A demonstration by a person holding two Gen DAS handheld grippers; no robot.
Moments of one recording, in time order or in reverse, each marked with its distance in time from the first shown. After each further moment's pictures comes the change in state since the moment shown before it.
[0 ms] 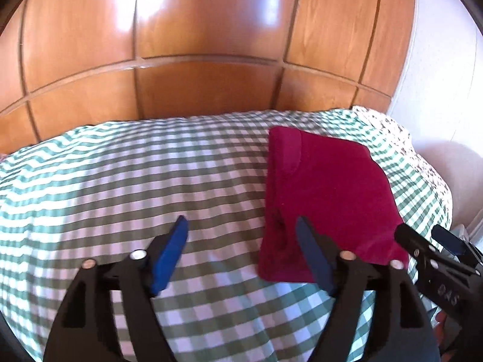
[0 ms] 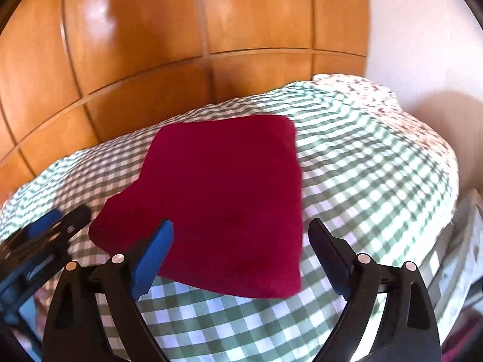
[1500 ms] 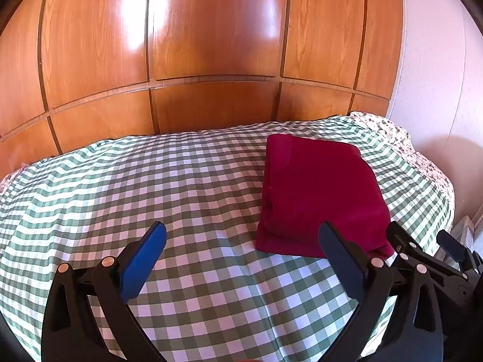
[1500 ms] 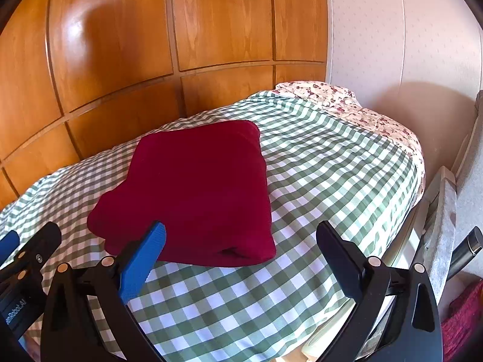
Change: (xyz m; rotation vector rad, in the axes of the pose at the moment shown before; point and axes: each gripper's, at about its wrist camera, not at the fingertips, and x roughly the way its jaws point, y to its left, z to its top) left arm -0.052 -0.022 -0.022 0.037 -0.071 0.065; right arm -0.035 -0.003 -0.030 0.078 -0.078 -0.112
